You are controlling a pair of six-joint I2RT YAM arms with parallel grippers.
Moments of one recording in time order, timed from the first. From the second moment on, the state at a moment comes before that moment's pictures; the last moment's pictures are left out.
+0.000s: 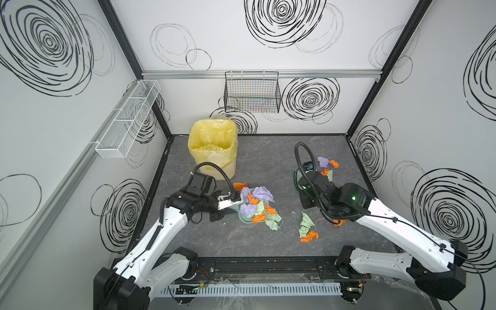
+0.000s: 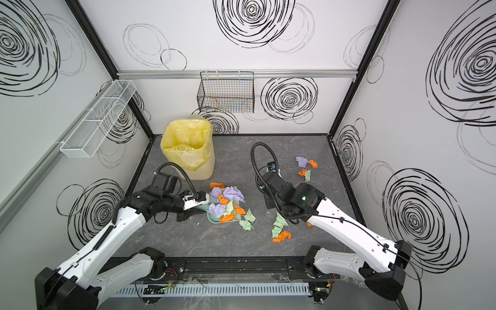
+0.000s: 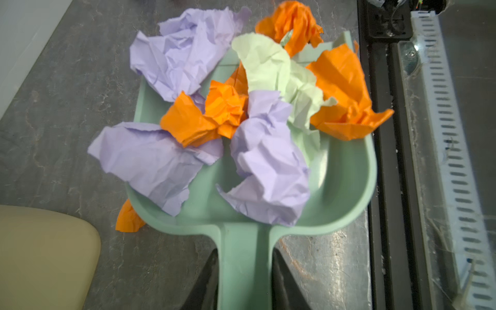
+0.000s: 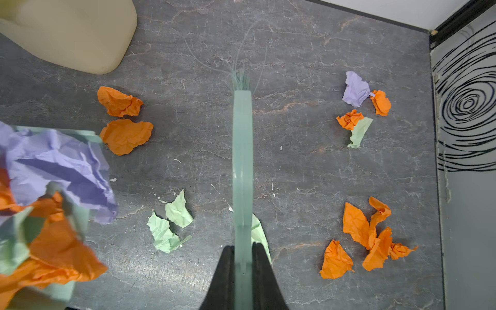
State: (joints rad) left arm -0.30 1.01 0.86 -0.89 0.63 0.96; right arm 0.87 1.10 1.19 -1.10 0.44 0.53
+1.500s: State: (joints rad) left arm 0.18 1.68 2.04 -1.47 0.80 1.30; right arm 0.75 1.06 1.04 -0.94 0.27 0.41
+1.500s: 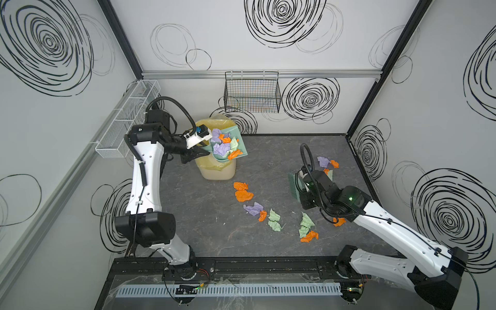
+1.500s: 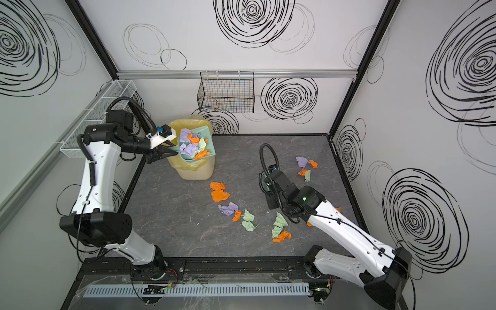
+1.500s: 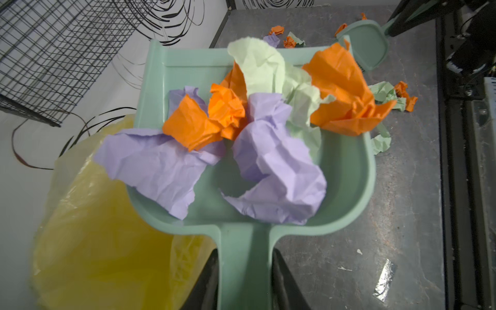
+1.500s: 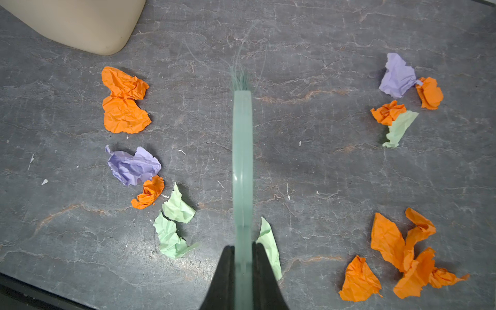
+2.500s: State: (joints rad) left arm 0.11 1.88 2.26 -1.11 0.08 1.51; right arm 0.75 1.05 0.99 -0.89 0.23 0.40
